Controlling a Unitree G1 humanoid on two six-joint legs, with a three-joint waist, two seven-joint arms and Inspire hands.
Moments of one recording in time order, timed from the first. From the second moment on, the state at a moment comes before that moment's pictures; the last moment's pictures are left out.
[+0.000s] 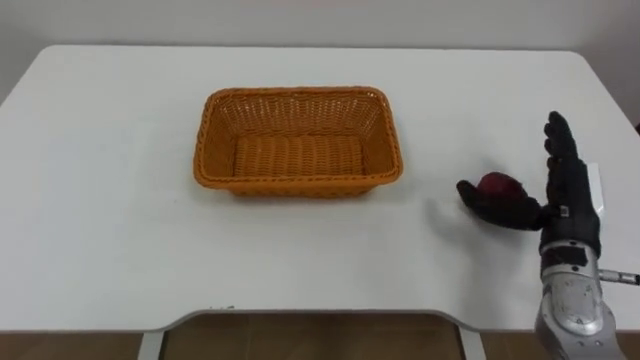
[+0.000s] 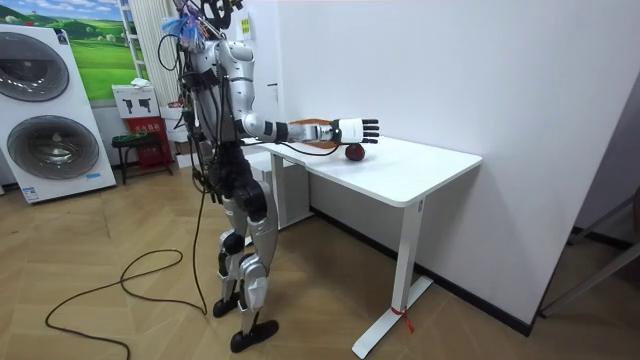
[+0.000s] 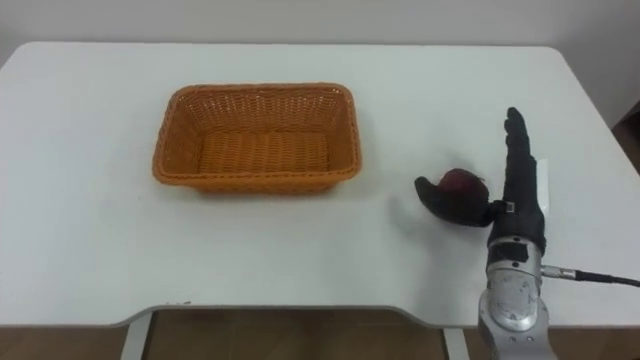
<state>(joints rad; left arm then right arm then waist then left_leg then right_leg) 0.26 0.20 0.07 1.04 0.35 0.04 0.04 0.11 -0.27 -0.05 0.11 -0.01 -0.11 -0.29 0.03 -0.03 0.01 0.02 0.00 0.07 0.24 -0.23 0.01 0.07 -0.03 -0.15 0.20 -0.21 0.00</state>
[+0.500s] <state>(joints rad) 0.27 0.20 0.09 1.06 0.34 0.06 0.01 0.08 -0.31 -0.03 0.34 0.01 -0.12 -0.18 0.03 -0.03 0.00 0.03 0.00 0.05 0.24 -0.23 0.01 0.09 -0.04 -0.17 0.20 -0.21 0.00</state>
